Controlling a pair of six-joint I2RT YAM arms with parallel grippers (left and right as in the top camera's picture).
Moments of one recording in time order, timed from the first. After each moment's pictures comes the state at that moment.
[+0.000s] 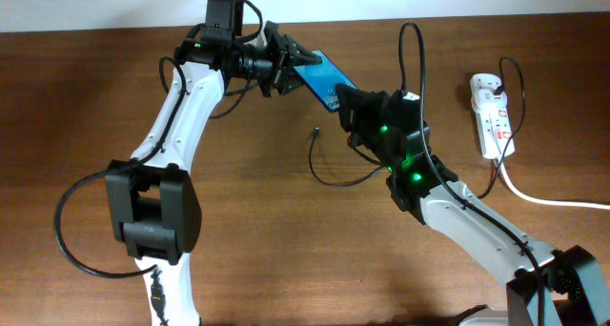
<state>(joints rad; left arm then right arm) -0.21 2.15 1.94 -0.67 0.97 -1.05 0.41 1.52 0.86 0.43 -0.08 1.73</state>
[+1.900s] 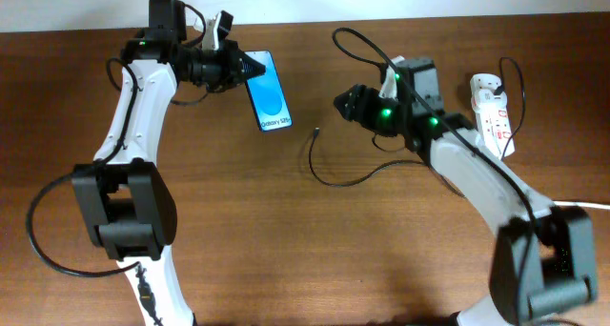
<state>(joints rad) -0.02 2.15 1.94 -0.84 0.92 -0.30 0.24 1.74 1.21 -0.23 -0.44 0.67</state>
